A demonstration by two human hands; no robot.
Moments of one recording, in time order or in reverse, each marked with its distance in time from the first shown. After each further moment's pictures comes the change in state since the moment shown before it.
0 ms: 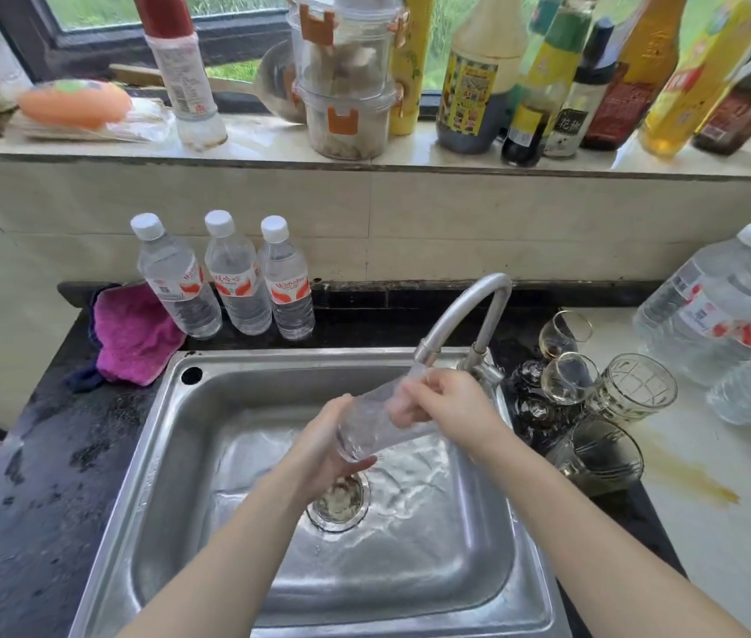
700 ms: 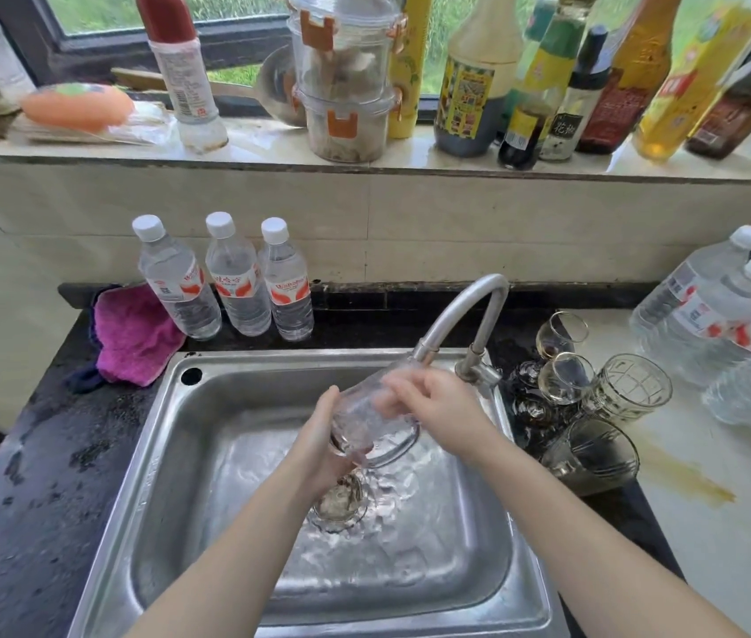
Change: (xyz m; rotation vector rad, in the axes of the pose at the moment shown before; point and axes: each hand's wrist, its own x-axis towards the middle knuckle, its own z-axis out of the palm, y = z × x) left_hand 0.014 -0.007 -0.010 -0.093 -0.017 0.009; right_hand -0.002 -0.008 0.006 -0.148 -0.038 -0.094
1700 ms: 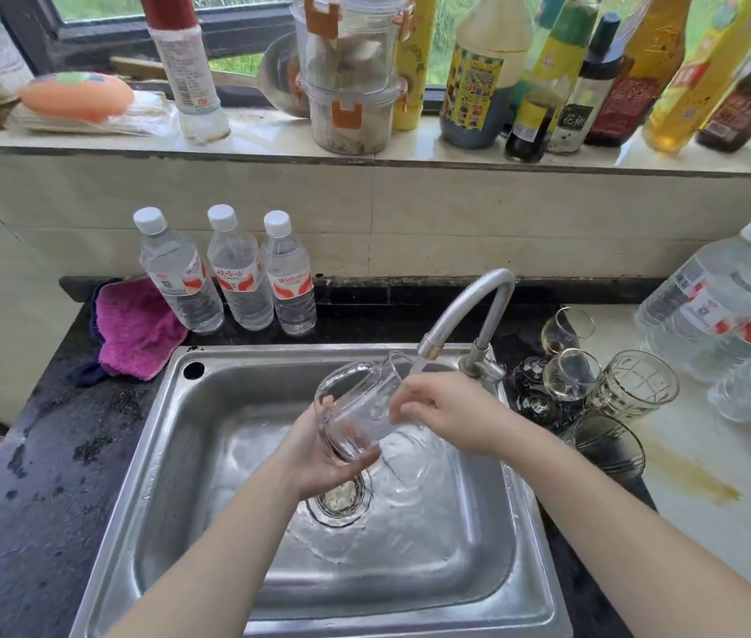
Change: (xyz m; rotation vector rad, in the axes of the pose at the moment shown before) left_hand -0.001 0.006 -0.011 -0.311 -0.103 -0.271; right_hand 0.004 0.004 -0.016 -0.325 -0.230 -0.073
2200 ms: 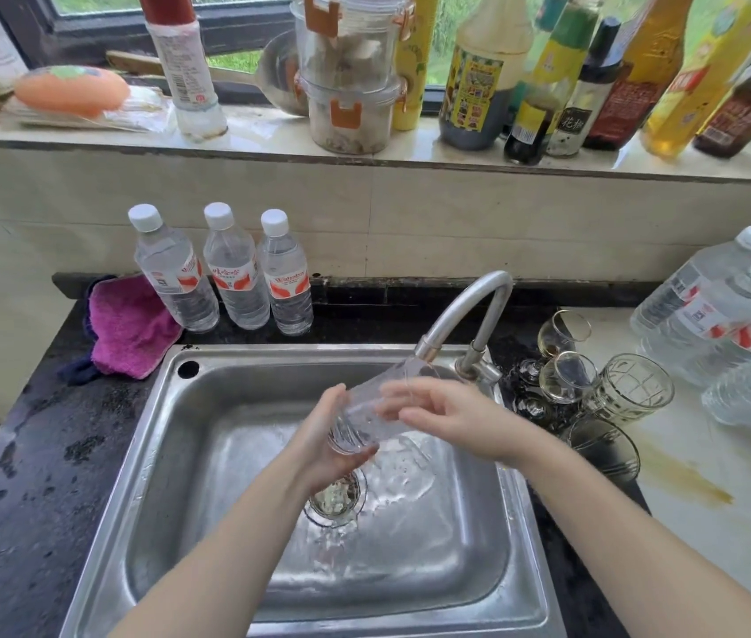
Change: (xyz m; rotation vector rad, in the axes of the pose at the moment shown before) left_hand 0.003 -0.006 0.016 0.208 0.059 0.165; right_hand -0.013 -0.002 -0.009 0.325 -0.150 0.033
